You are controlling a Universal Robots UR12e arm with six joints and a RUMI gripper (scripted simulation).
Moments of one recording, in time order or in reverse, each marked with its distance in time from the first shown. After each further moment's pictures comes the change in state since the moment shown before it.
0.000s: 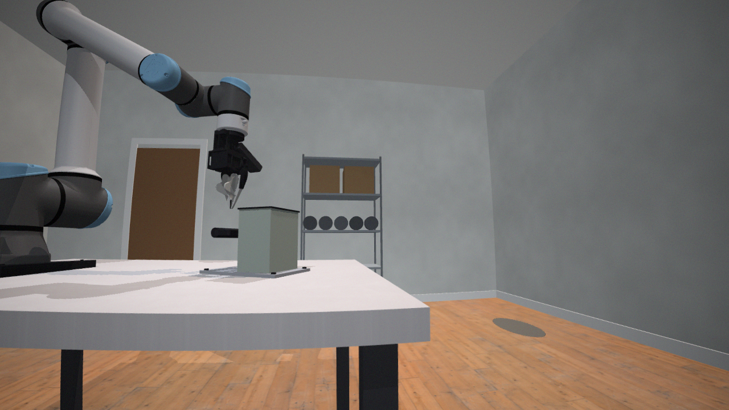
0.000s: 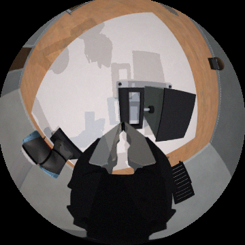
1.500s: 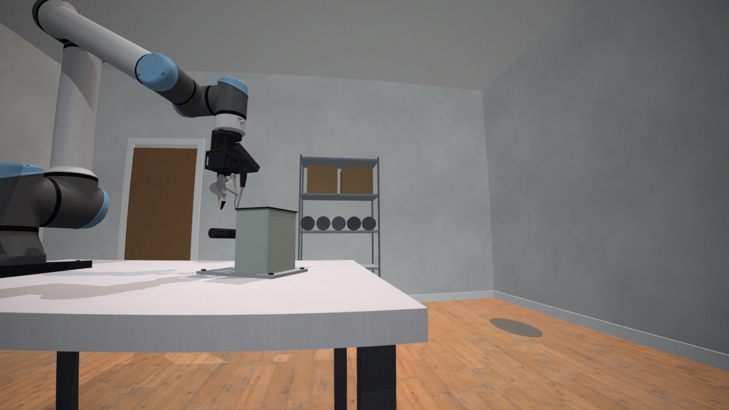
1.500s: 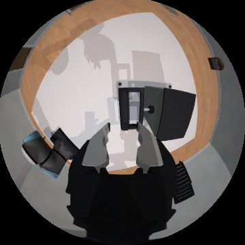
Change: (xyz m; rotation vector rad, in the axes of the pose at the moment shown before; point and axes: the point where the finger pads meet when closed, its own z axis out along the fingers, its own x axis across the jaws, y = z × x) arm 0.000 0.000 0.000 0.000 0.000 0.000
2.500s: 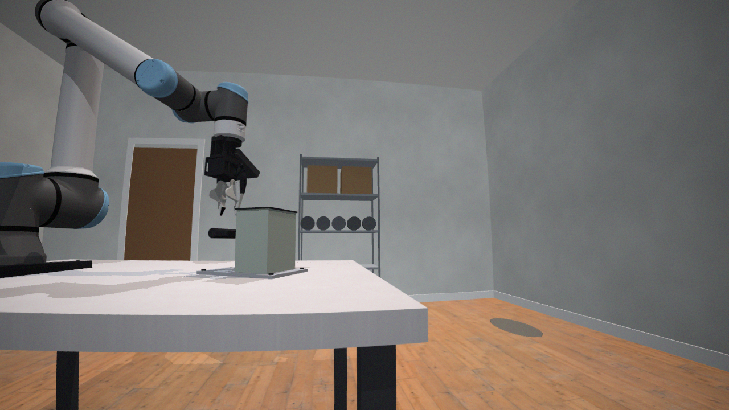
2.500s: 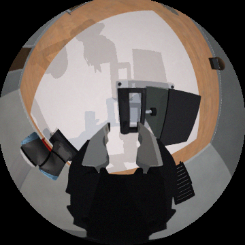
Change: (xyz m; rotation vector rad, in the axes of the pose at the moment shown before) arm 0.001 0.000 0.018 0.001 -0.004 0.002
